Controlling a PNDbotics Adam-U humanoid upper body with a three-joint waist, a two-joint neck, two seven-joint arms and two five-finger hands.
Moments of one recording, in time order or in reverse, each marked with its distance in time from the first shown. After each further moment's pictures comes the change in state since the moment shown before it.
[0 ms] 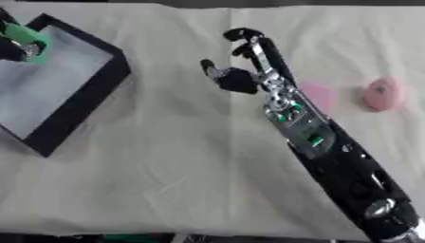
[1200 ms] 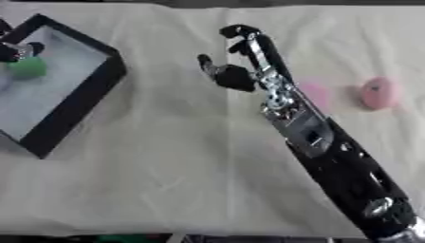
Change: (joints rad) left arm 0.044 0.001 0.017 -0.023 0.029 -0.014 0.057; right arm -0.014 -0.009 -0.007 -0.037 -0.015 0.005 -0.003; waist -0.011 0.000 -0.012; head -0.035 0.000
